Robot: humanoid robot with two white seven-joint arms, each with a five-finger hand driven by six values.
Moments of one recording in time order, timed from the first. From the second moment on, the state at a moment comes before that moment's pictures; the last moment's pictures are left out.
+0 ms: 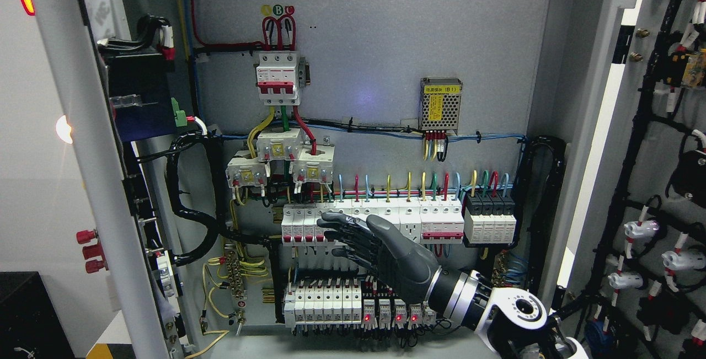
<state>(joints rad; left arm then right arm) 0.00 -0.10 0.06 0.00 0.11 -0.07 0.12 -0.66 -0.06 0.28 -1.52 -0.39 0.33 0.69</state>
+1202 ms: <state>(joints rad) 0.00 -0.10 0.06 0.00 0.11 -0.07 0.12 -0.56 -0.15 0.58 -1.66 -0.52 0.34 0.74</state>
